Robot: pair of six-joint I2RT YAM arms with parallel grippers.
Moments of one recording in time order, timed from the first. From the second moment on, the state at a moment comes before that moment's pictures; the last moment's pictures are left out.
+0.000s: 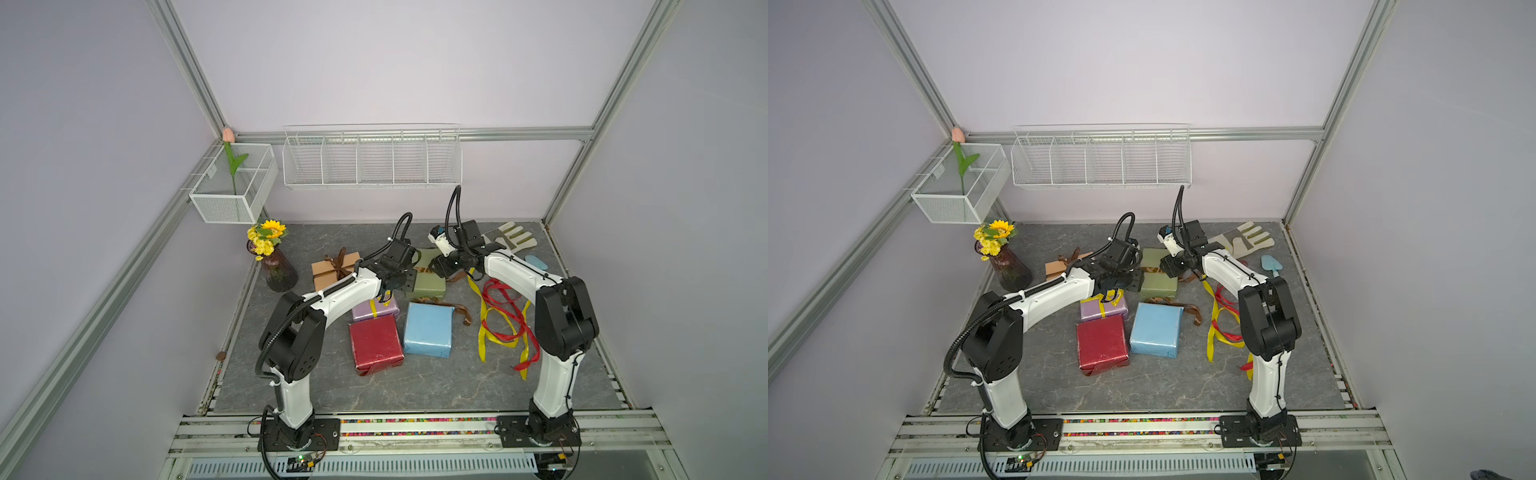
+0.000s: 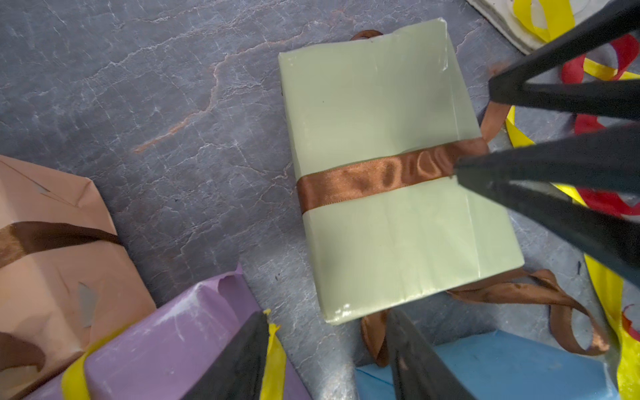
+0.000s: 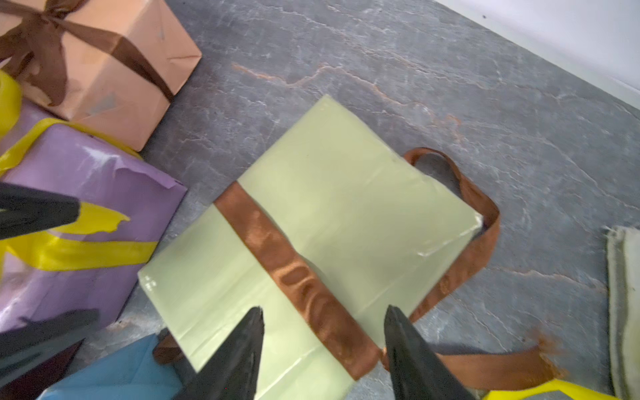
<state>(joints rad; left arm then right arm) -0.71 1.85 1.40 -0.44 -0.11 -0.31 0.41 1.95 1.49 -0.43 -0.27 -0.21</state>
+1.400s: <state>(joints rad) -0.75 1.94 1.37 -0.37 -0.11 -0.39 0.43 2.04 1.52 -0.42 -0.24 -0.26</state>
